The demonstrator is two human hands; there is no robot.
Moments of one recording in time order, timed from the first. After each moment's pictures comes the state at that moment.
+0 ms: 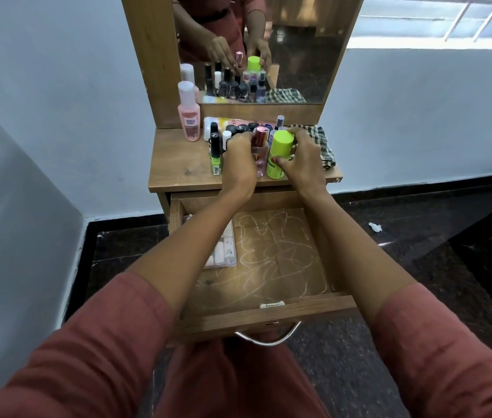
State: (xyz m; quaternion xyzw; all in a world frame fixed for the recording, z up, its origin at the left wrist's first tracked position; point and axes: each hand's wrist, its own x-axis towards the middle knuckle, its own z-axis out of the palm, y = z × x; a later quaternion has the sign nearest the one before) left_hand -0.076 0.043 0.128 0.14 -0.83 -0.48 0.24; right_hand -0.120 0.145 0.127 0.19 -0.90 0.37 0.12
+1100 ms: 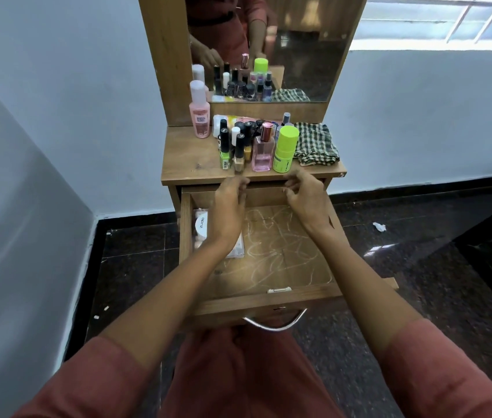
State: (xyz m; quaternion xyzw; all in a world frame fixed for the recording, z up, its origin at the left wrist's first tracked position) left_hand 0.006 0.035 0.078 0.12 -0.87 -0.41 0.26; right_hand -0.073 0.163 0.085 0.17 -0.89 0.41 0.07
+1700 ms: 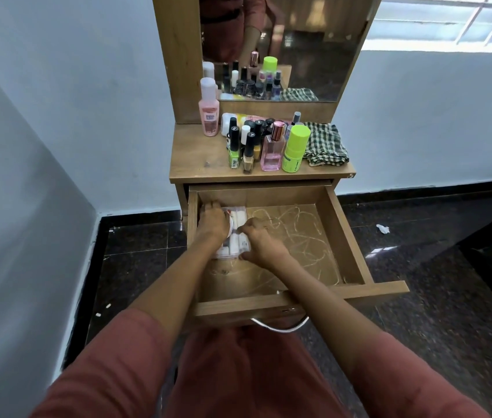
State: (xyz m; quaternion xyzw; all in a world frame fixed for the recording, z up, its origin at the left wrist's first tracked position) left_hand -0.004 -0.005 0.024 0.30 -0.88 -0.36 0.01; right_hand -0.013 0.116 0.026 0.31 -0.92 0.15 -0.20
